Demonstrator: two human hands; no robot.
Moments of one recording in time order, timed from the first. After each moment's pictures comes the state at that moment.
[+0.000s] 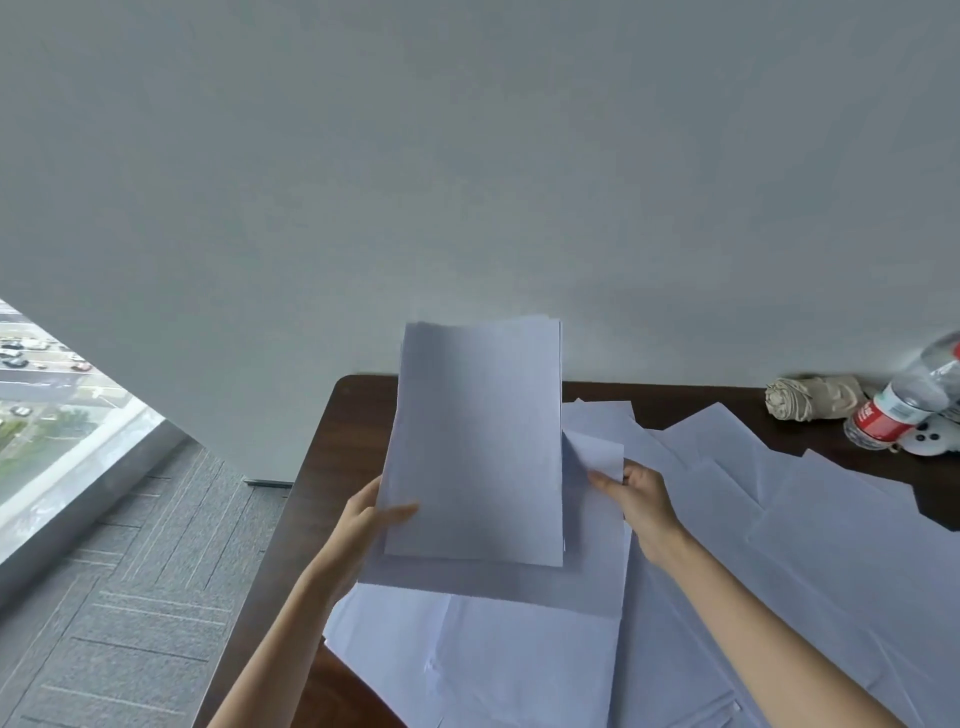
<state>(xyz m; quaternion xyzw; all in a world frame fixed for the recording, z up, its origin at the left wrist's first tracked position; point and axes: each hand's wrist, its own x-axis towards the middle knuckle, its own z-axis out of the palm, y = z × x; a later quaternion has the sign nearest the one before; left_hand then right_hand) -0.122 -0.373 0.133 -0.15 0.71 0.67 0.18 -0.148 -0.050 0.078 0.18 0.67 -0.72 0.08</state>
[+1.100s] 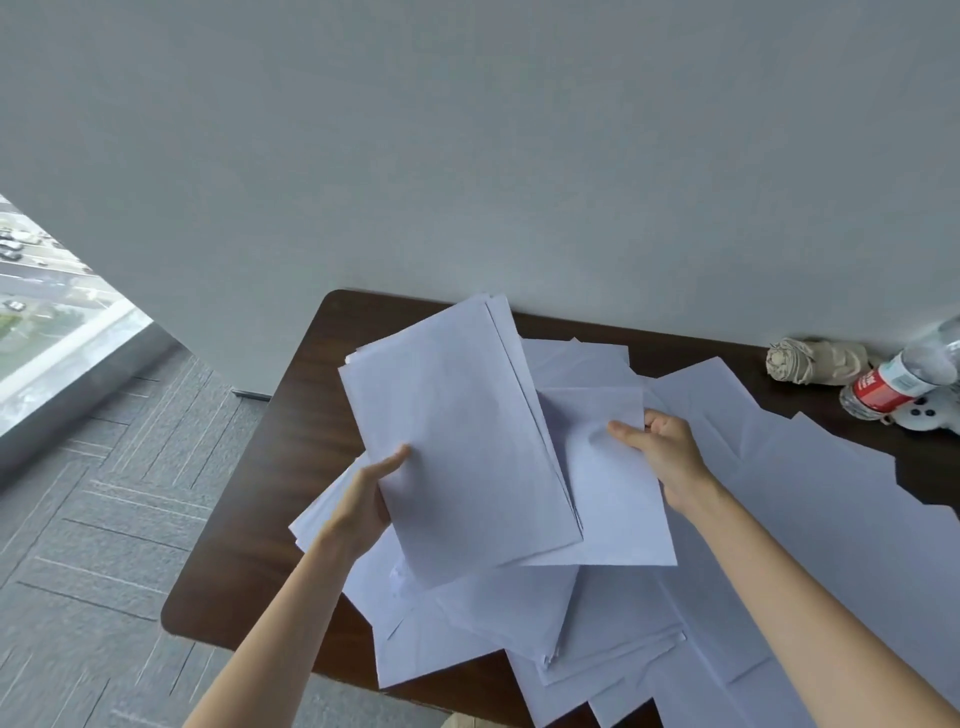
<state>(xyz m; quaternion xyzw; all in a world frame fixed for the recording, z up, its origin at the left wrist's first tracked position) -0.082 -0.344 0.057 -0.26 0.54 0.78 0.20 -0.134 -0.008 0.096 0.19 0.70 -0.67 0.12</state>
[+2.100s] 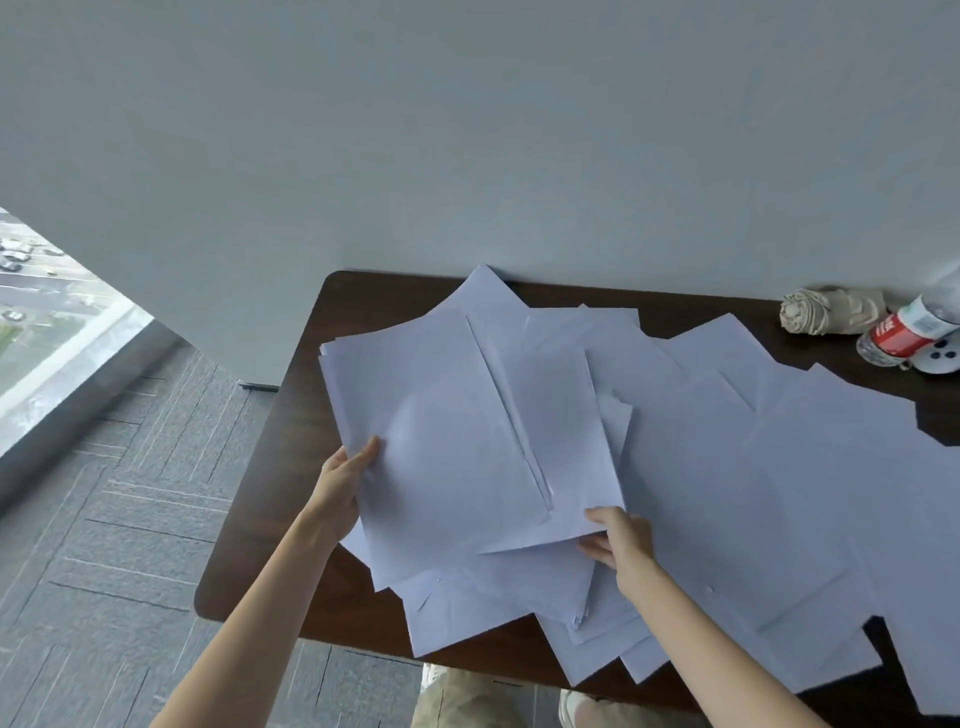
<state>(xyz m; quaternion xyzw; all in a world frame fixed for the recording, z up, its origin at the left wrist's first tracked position) -0.075 -0.399 0.029 -0.32 0.57 0.75 0.14 -0.032 -0.070 -0.003 0.49 0.56 -0.64 0.17</state>
